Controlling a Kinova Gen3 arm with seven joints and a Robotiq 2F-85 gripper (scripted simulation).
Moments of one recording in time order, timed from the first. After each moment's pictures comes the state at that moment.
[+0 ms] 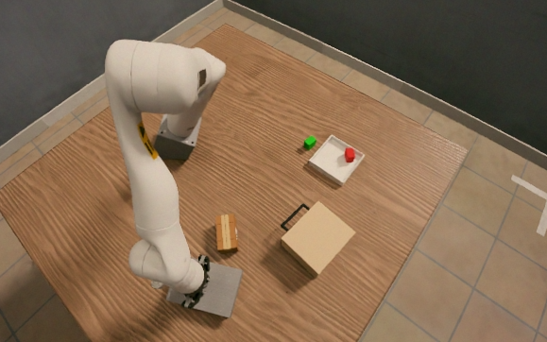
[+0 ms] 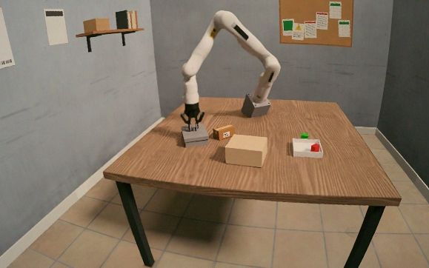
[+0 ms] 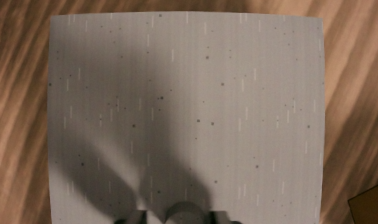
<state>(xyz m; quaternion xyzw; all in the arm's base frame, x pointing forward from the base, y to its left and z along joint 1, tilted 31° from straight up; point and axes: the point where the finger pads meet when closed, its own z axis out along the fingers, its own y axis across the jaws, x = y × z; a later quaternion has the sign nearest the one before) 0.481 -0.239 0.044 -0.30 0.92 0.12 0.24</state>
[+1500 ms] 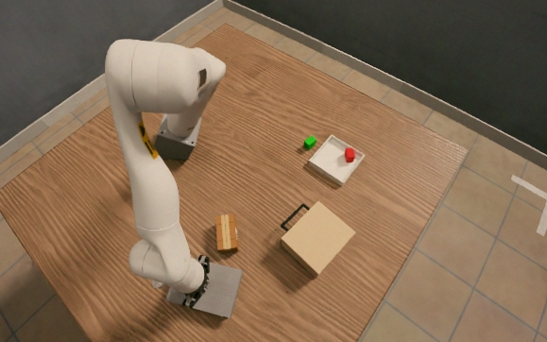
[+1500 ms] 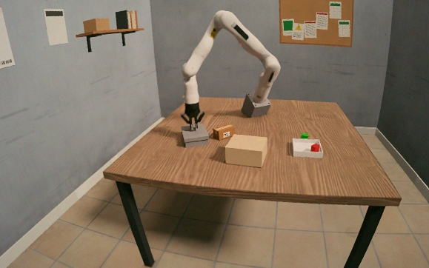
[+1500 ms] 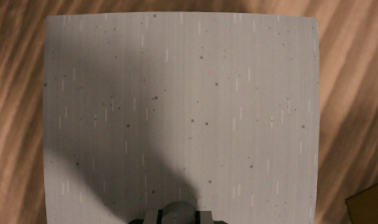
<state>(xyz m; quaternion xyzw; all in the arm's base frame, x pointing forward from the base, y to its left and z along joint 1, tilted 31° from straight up) 0.480 -0.237 0.045 -0.30 0.92 0.13 0.24</state>
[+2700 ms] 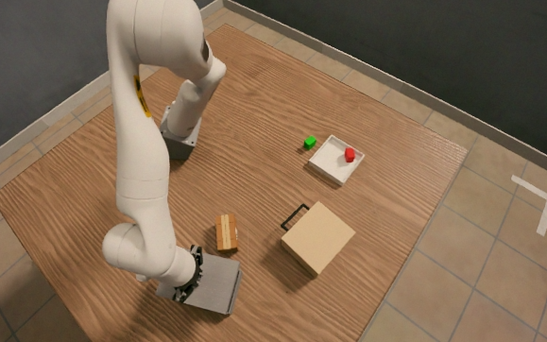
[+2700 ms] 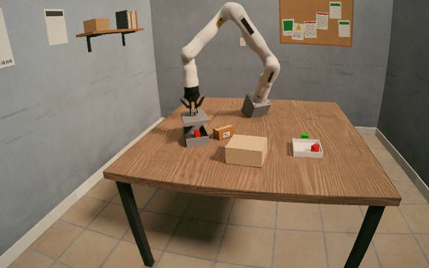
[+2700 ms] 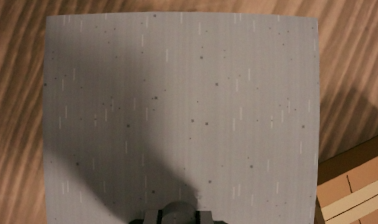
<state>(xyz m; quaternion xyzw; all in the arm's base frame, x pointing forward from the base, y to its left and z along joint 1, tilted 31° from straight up) 0.446 -0.264 0.121 -0.30 0.91 0.13 0.23</state>
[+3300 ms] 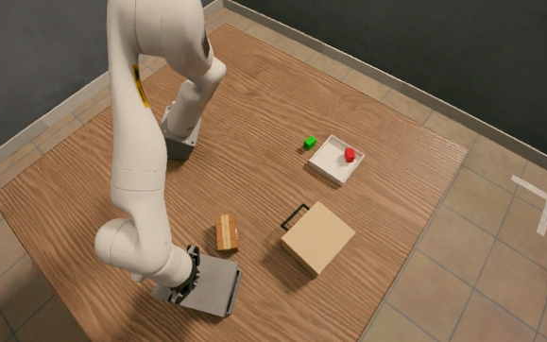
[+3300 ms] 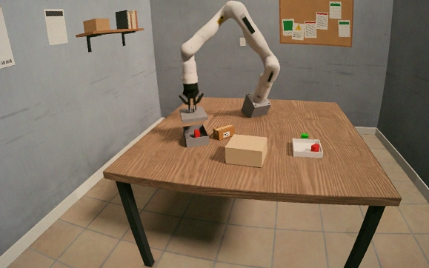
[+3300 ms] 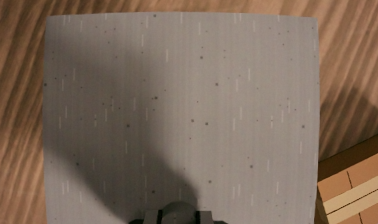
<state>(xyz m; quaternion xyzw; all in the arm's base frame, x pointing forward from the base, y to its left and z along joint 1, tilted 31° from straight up) 0.443 -0.275 0.136 -0.30 0.92 0.13 0.24</state>
